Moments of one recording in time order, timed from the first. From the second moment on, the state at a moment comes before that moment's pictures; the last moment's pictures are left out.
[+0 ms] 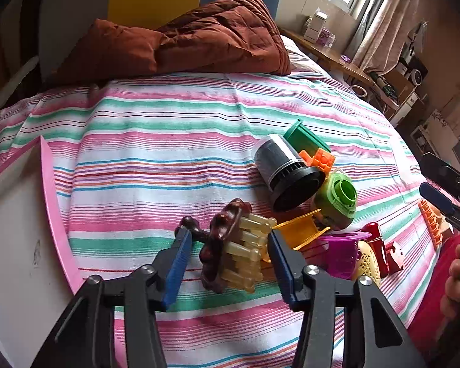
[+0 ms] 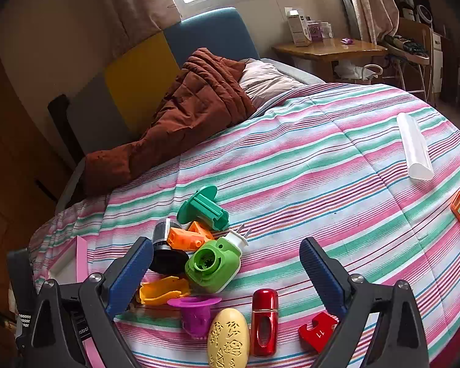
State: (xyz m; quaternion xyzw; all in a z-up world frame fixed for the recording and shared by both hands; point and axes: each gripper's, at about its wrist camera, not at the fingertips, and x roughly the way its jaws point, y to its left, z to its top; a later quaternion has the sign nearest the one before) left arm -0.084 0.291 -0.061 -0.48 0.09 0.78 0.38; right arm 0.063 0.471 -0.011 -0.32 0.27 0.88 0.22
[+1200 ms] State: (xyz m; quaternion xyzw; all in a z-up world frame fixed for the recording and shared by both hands) left arm -0.055 0.167 -0.001 -0.43 0.00 0.83 0.37; right arm 0.021 0.414 -0.064 -0.50 0.17 0.84 0.12
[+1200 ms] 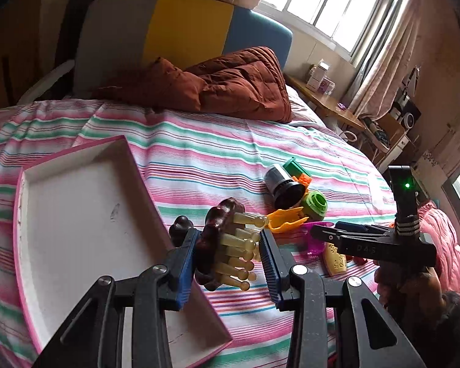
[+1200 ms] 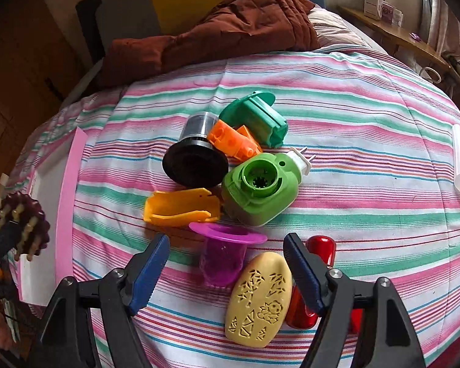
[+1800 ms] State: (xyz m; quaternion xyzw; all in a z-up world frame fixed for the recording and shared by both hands) left arm -0.156 0.087 -0.055 -0.45 0.03 0.86 0.23; right arm 0.013 0.398 -0.071 -0.53 0.10 0.84 0.12
